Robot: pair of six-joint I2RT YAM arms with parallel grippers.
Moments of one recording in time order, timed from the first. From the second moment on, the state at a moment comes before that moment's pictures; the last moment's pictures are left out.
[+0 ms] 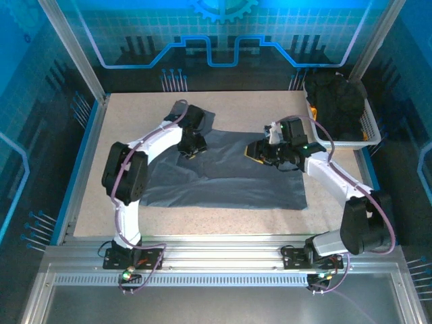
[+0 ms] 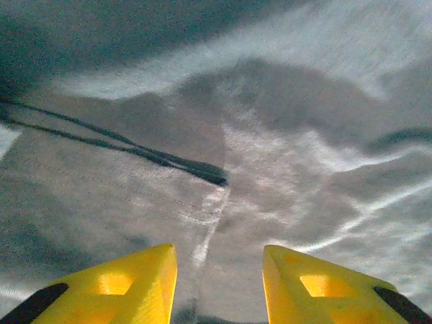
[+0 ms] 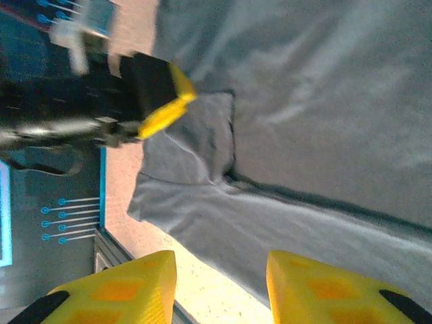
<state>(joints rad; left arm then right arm) -0.39 2.01 1.56 -0.84 0.05 -0.85 0.28 1.40 1.00 -0.40 -0.64 0.63</state>
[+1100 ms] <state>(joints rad) -0.47 2.16 1.64 -0.87 -0.15 -0.58 0.28 1.39 1.01 -0.36 -0.64 0.66</state>
